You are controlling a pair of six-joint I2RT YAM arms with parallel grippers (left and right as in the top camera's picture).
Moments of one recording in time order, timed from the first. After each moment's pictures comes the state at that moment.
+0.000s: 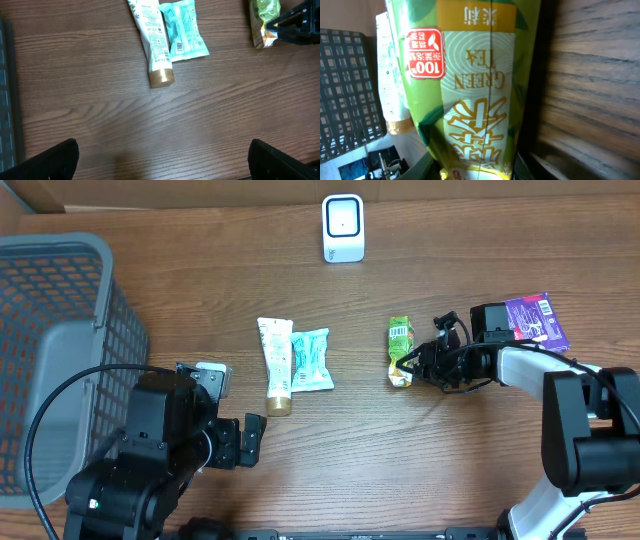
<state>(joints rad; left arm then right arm) -0.21 0.86 1.18 -1.33 0.07 -0.13 0.07 1.88 0.91 -0.28 -0.84 0.30</state>
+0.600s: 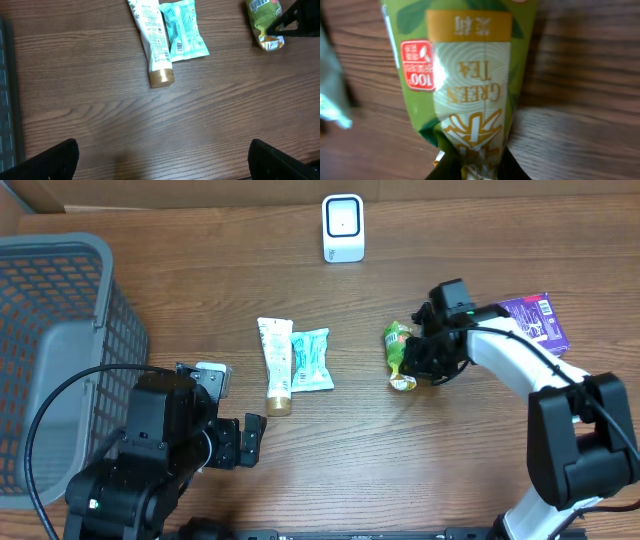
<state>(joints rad) -0.21 0.86 1.18 -1.33 0.07 -0.13 0.28 1.85 1.18 -0.75 -0.31 0.30</state>
